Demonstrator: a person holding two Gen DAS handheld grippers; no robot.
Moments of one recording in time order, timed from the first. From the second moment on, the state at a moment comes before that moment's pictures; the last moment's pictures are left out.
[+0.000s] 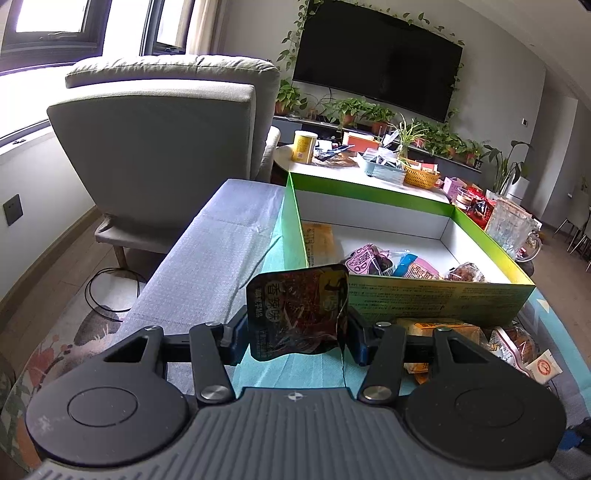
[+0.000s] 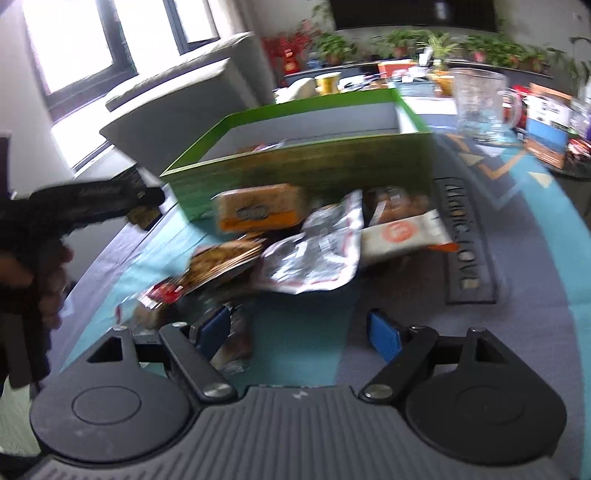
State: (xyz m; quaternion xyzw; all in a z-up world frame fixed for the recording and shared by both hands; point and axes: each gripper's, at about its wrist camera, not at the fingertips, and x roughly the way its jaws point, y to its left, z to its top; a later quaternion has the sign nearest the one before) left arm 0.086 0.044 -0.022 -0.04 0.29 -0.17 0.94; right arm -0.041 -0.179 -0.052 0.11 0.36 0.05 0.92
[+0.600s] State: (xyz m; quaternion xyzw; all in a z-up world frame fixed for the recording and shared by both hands) left arm 0.073 0.051 -0.009 -0.05 0.27 -0.18 0.95; right arm -0.037 -0.140 -0.054 0.01 0.37 0.06 0.93
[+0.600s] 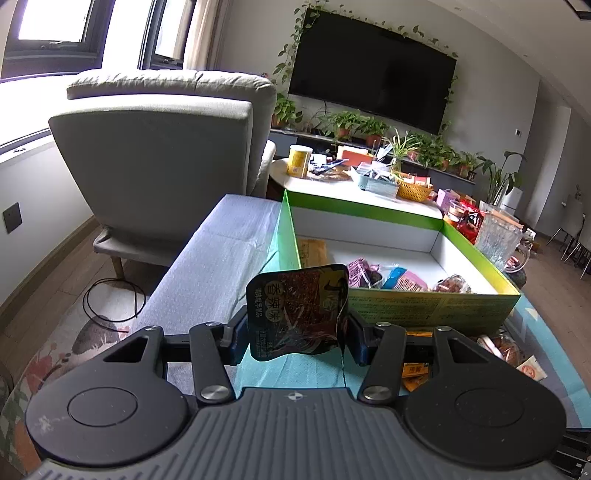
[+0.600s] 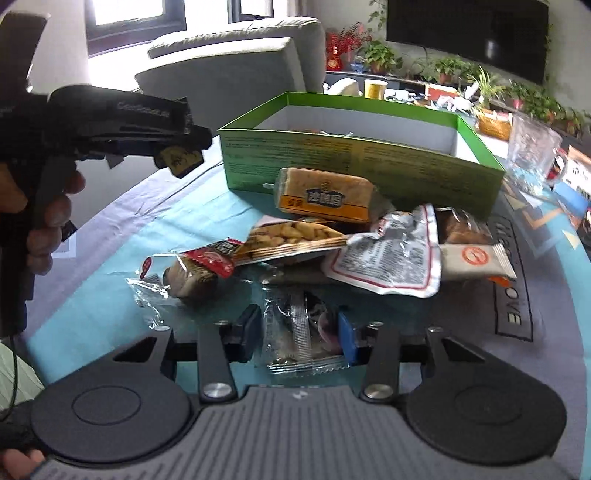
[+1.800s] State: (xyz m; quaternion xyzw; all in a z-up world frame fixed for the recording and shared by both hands) left arm 0.123 -0.043 0.027 0.00 0.21 -0.24 0.95; right arm -0.031 -0.231 0.017 0.10 0.19 0.00 0.98
